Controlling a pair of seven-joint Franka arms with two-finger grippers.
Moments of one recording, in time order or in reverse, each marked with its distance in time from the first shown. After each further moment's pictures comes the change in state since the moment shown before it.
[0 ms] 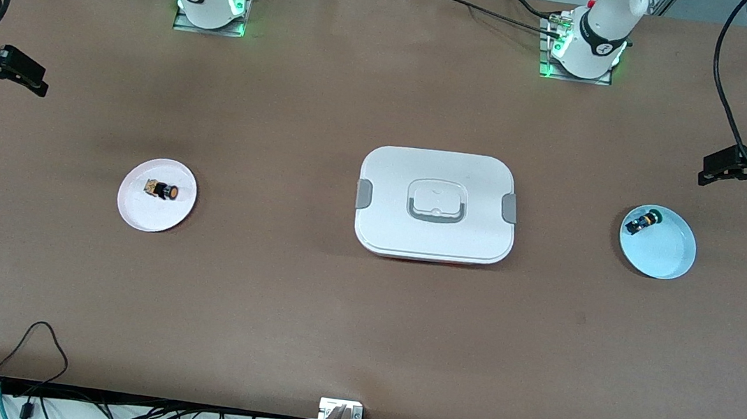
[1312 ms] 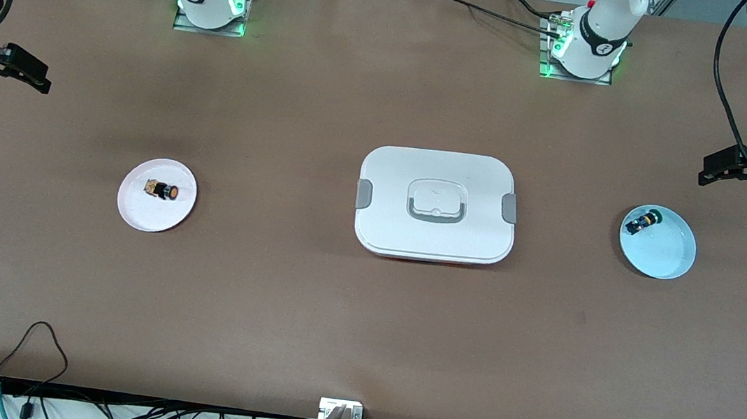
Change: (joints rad) left arm 0.000 0.000 0.000 0.001 0.000 0.000 0.000; right arm 0.001 0.000 0.001 0.000 0.000 -0.016 -0.002
